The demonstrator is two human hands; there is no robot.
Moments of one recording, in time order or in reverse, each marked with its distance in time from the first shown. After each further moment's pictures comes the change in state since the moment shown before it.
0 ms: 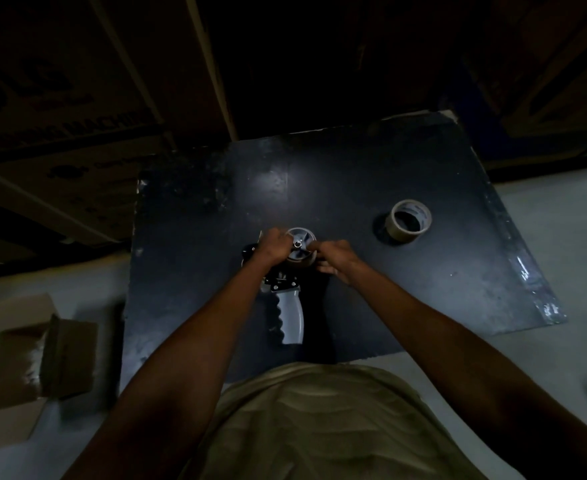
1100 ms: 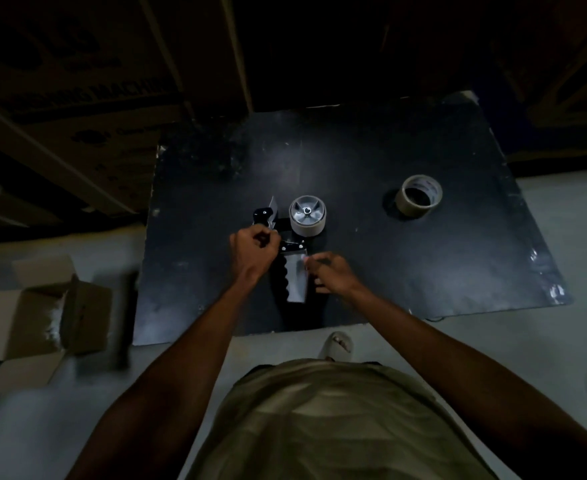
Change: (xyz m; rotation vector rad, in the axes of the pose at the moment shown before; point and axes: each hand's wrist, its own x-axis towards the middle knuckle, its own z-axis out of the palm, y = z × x) left_hand -0.102 -0.065 -0.008 -0.122 0.487 0.234; right_hand -0.059 0.092 0.006 -0.286 -0.095 -0.123
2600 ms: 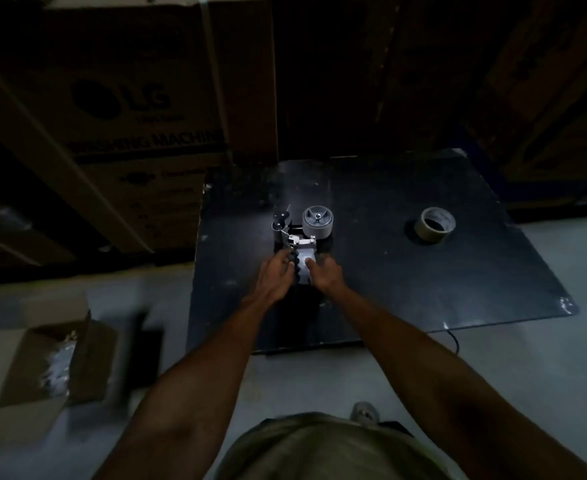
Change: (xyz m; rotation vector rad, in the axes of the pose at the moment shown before) left_hand -0.011 -0.035 -0.087 0.138 -0.349 0.105; right_hand -0.020 -0.060 0.115 -0.332 0.291 -0.213
